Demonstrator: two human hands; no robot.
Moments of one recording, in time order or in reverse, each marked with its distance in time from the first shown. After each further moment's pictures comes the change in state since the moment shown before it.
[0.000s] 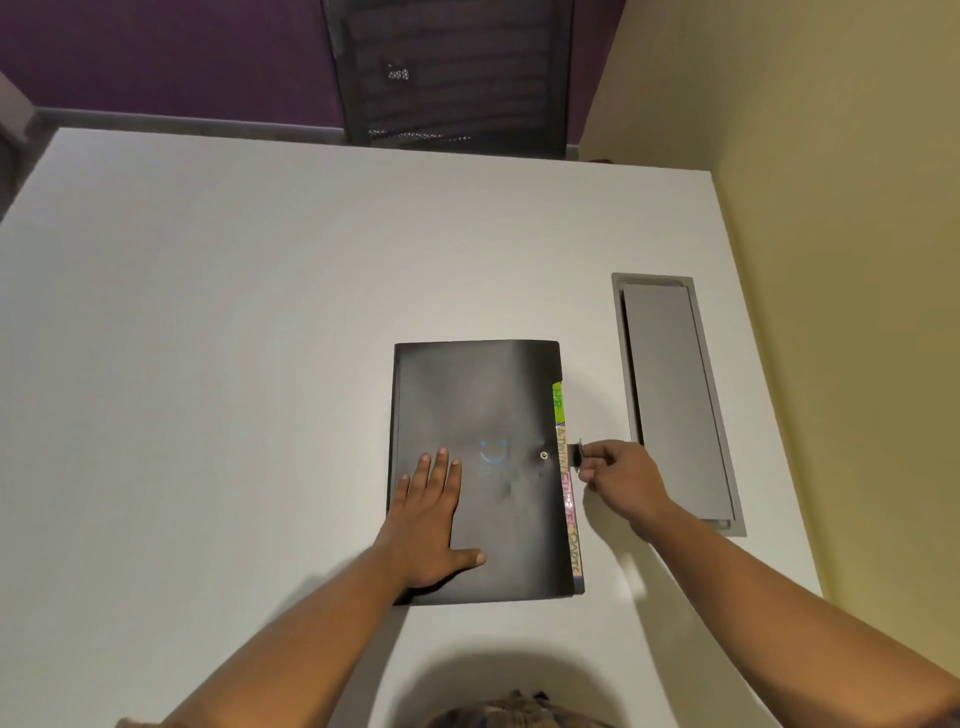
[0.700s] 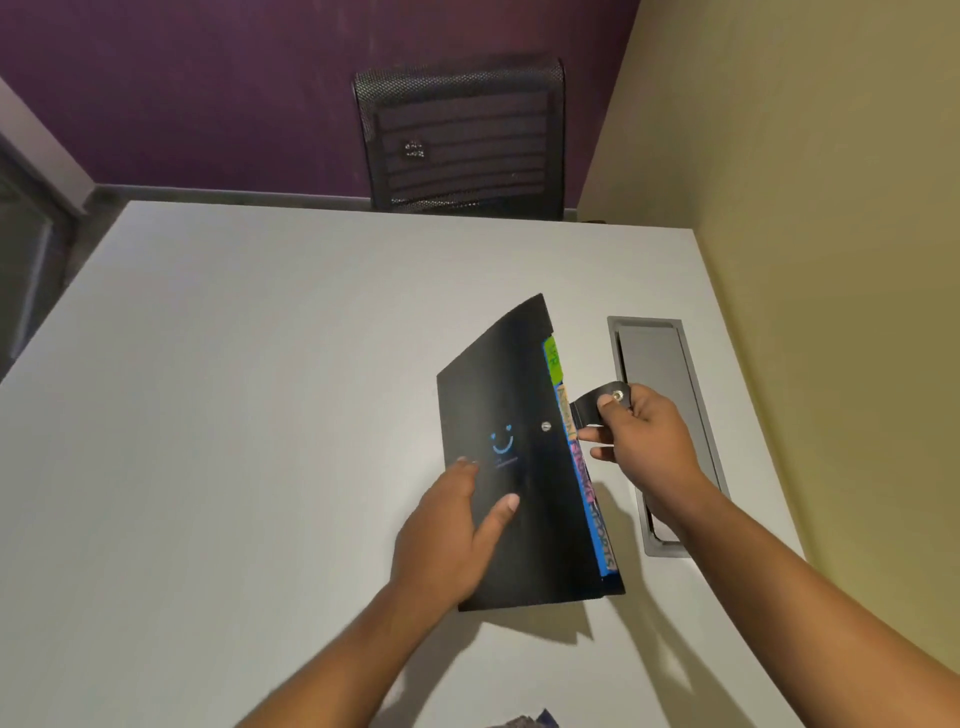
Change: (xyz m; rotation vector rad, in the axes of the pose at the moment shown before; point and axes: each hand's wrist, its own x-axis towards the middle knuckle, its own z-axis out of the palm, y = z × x) left_hand -0.072 0.062 -0.077 -0.463 0.480 -0.106; right_hand -0.082 -0.106 -0.044 0.355 0.117 -0.250
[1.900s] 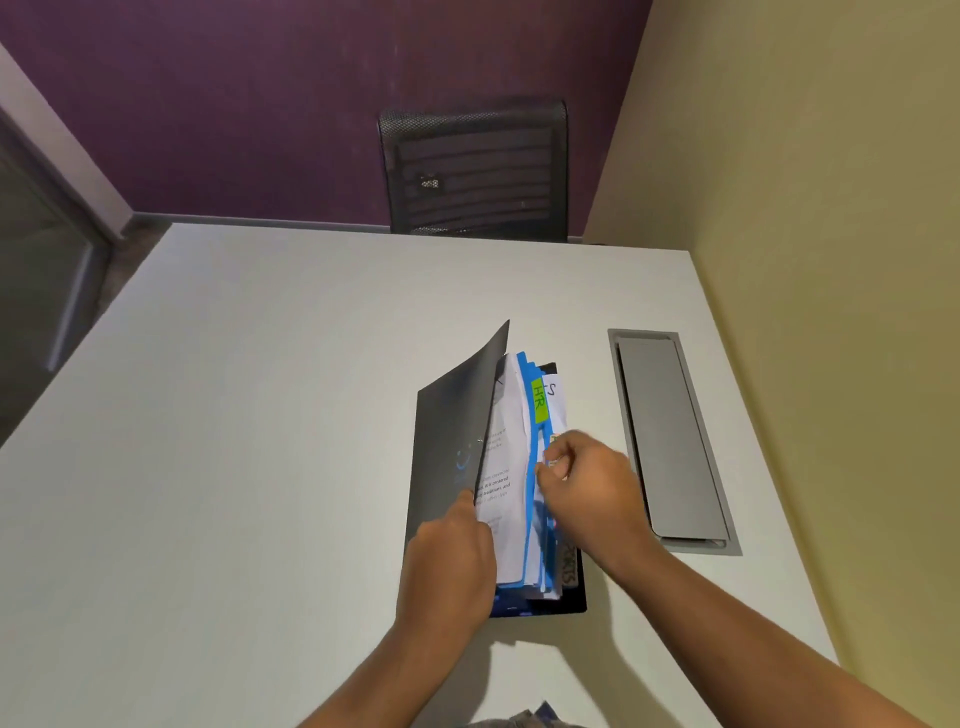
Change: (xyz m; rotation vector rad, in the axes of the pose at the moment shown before) left_hand -0.062 0.019 -0.003 0.027 0.090 -0.121; right_hand -0.073 0.018 0.034 -0.521 0.024 -0.215
